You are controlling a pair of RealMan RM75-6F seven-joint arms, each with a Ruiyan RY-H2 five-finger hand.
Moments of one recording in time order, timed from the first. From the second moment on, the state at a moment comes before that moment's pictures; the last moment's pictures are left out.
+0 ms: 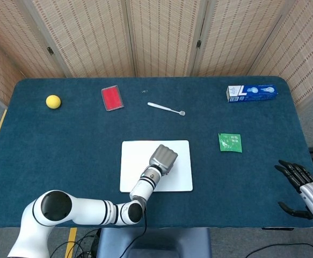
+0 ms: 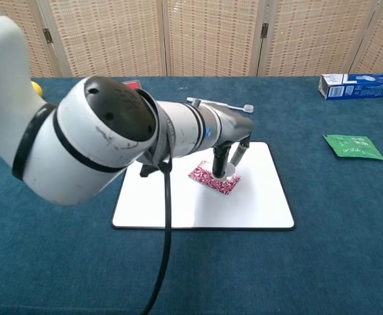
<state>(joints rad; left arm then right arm) -1.50 -1.87 -0.26 -1.29 0.14 0.88 1.10 0.13 -0.86 -0.12 -1.52 -1.77 1.49 0.51</state>
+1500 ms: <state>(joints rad) -0.89 -1.35 0.27 -2.12 1.06 1.69 0.78 0.12 -0.89 -0.12 -1.59 -1.73 1.45 0.30</state>
